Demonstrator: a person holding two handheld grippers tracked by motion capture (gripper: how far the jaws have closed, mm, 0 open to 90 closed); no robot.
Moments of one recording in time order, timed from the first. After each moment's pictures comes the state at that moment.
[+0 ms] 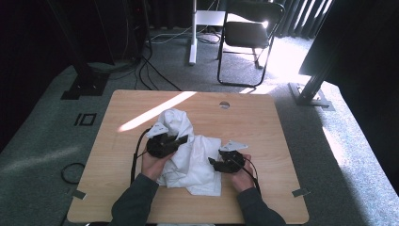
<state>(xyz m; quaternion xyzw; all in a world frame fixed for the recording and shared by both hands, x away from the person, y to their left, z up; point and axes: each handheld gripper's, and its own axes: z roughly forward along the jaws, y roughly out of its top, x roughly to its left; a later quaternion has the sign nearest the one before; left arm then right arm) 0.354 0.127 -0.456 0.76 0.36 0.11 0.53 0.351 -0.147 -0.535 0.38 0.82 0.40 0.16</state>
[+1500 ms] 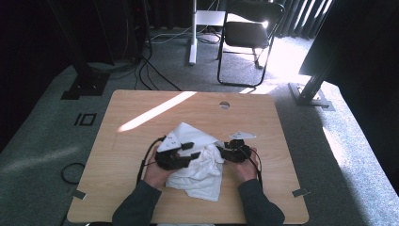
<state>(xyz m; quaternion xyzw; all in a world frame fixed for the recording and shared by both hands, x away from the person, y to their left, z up) 0.334 0.117 -0.453 0.80 0.28 0.15 0.52 0.380 -0.166 -0.523 0.45 0.78 0.41 0.16</state>
